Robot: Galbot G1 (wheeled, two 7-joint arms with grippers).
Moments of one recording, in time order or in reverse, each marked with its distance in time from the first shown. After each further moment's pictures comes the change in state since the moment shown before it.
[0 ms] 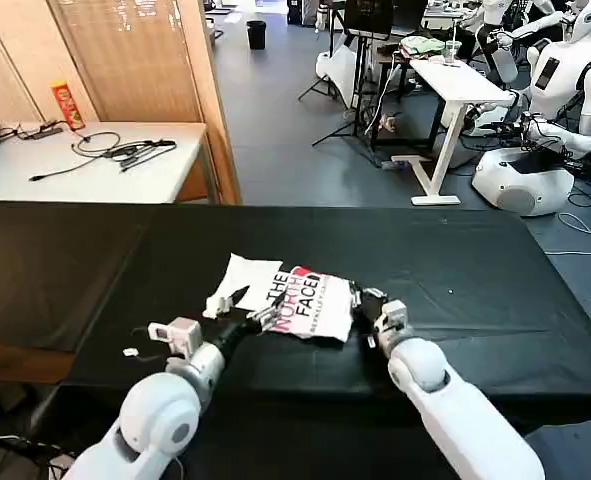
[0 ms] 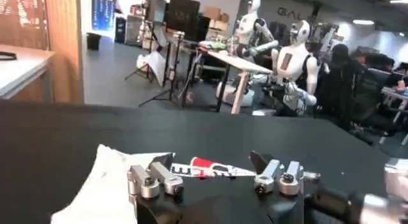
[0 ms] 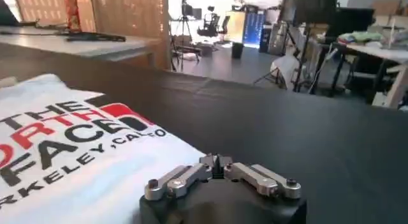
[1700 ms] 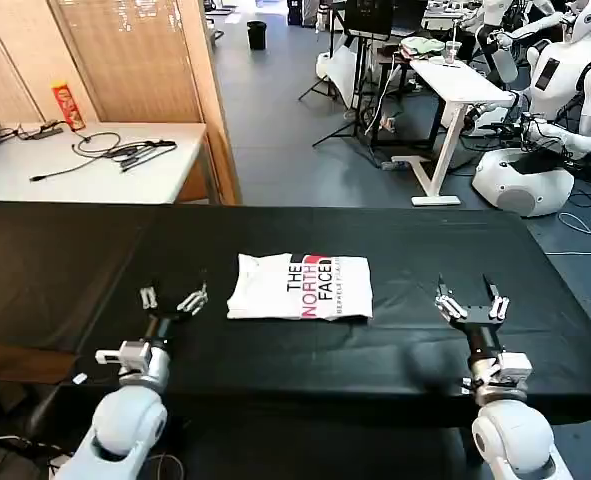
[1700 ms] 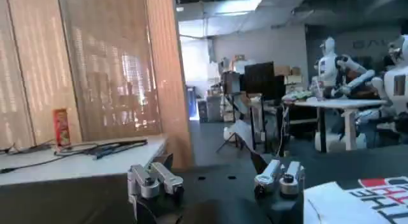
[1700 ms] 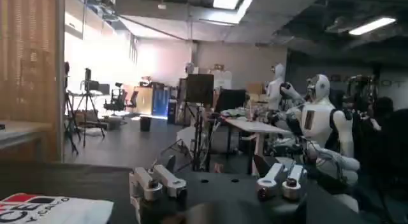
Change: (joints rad) left arm 0.113 -0.048 -0.219 0.250 0.439 -0.453 0.054; right arm -0.563 0.017 0.556 0.494 -0.083 0.164 0.108
